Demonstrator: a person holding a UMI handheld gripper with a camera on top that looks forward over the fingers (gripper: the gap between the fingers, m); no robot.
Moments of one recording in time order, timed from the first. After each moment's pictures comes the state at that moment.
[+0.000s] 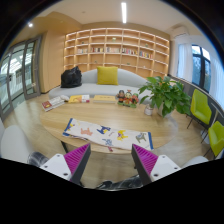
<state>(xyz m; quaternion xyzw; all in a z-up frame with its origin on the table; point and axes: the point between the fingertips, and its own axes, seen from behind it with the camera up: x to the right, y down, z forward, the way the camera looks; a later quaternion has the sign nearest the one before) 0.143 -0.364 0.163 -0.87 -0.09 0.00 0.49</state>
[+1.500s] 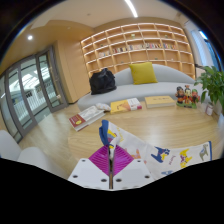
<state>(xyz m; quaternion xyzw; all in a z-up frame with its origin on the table) -0.167 -0.200 0.096 -0.85 -0.12 0.19 0.48</state>
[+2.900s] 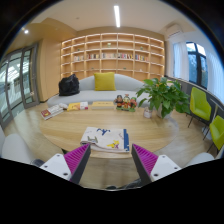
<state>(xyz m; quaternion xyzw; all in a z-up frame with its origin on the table) 0.141 -0.350 0.168 -0.85 -0.06 0.02 0.52</state>
